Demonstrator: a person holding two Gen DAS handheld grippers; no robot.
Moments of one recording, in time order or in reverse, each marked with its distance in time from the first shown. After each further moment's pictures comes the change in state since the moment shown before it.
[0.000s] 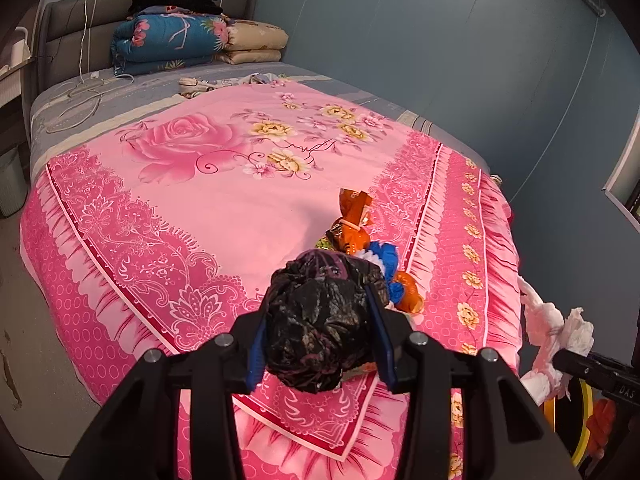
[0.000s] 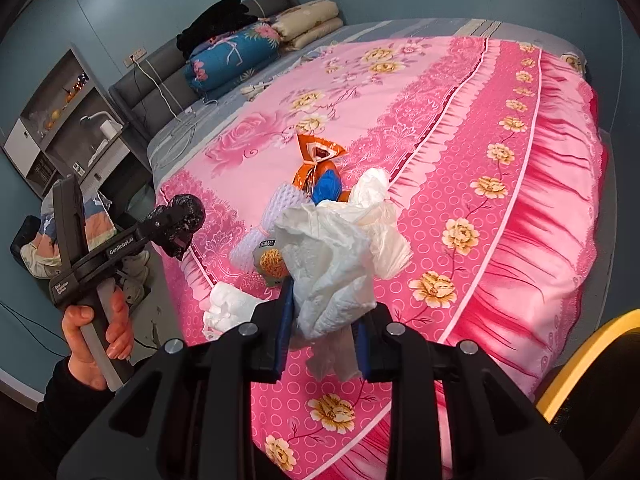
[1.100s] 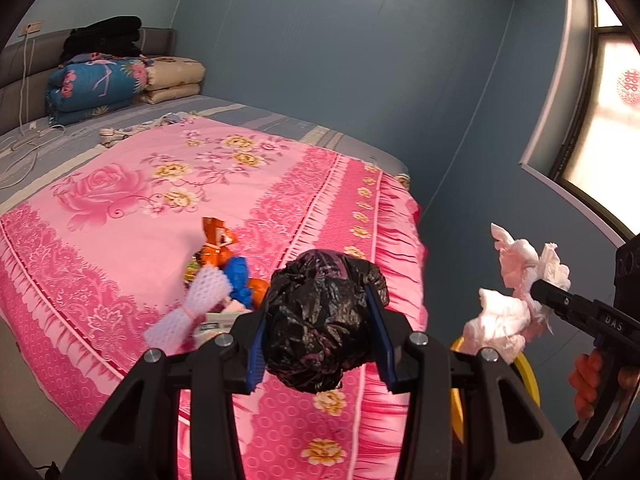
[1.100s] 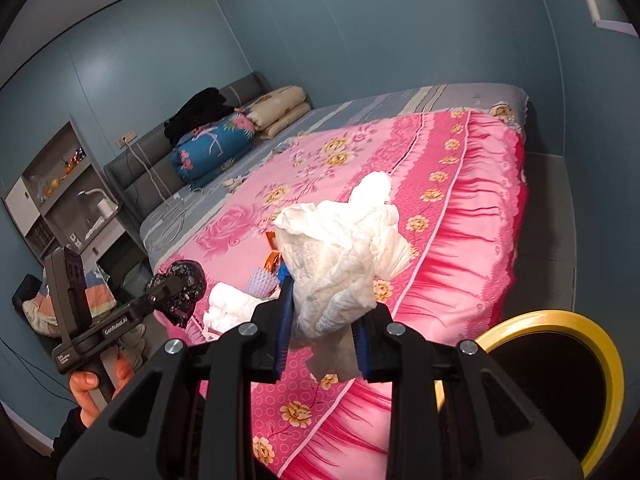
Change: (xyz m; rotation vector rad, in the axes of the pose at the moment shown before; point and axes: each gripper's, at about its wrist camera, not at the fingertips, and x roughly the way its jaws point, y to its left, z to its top) left arm -0.075 -0.141 -0.023 0.159 -0.072 -0.228; right arm -0.170 -0.058 -0.017 0.093 -0.315 -0.064
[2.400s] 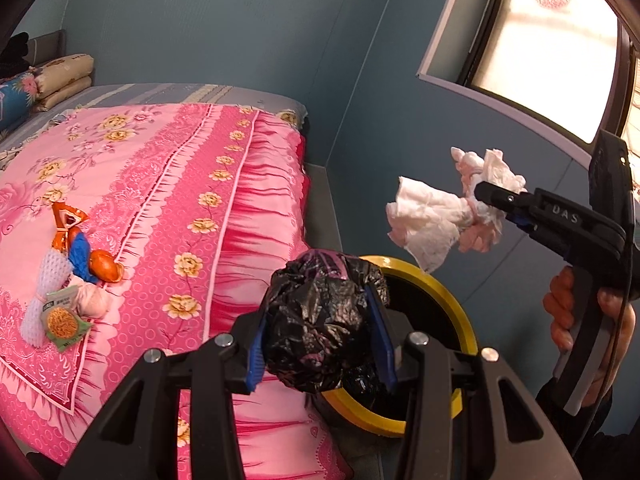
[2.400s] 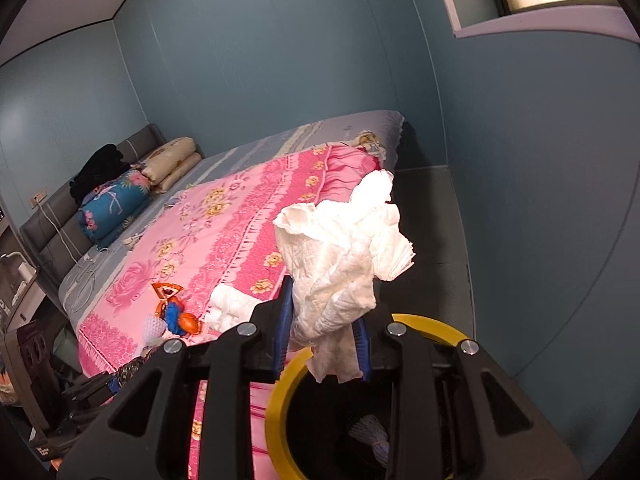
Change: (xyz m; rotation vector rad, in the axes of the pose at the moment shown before) left arm 0.052 -0.164 -0.063 0.217 0.190 -0.251; right arm -0.100 -0.111 -0.008 0.157 -0.141 -0.372
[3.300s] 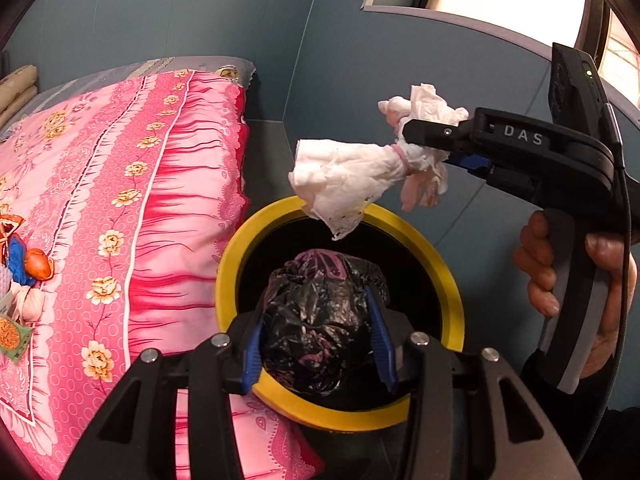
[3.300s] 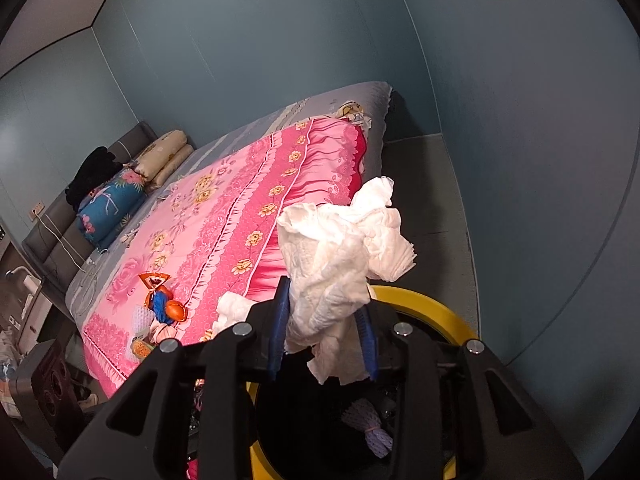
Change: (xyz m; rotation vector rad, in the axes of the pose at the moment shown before) left arm 0.072 -0.066 -0.028 0.133 0.159 -0.084; right arm 0.036 -0.058 -0.029 0.080 0.066 0.021
